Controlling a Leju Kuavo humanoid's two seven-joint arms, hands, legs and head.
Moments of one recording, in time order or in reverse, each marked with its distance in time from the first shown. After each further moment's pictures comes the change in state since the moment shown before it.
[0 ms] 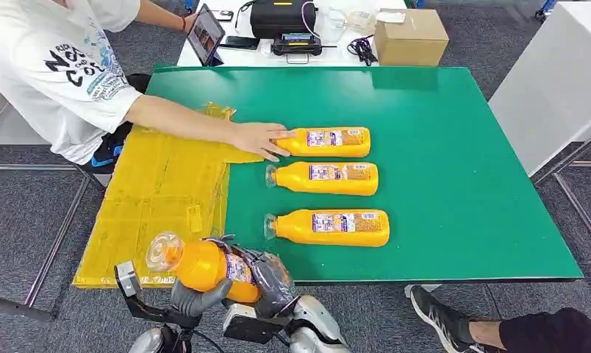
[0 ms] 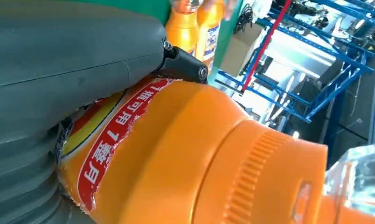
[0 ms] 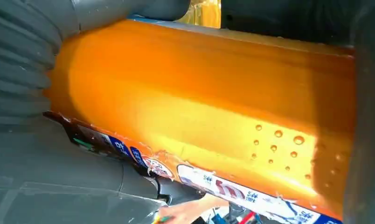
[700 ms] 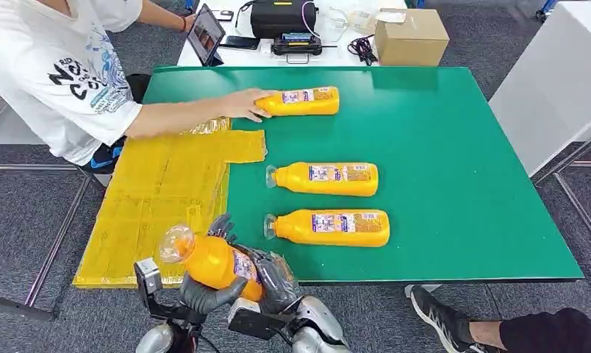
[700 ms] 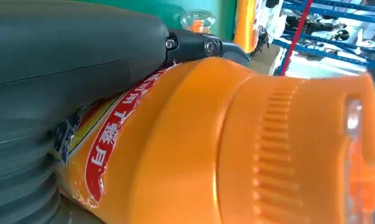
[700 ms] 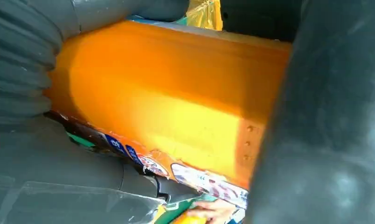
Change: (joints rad) left arm -0.022 -0.004 -0.018 0.026 -0.220 0.165 -0.019; right arm 0.006 0.000 -0.017 -0.002 -0.022 0.027 0.000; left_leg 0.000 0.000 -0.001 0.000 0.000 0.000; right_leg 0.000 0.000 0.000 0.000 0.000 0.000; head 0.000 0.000
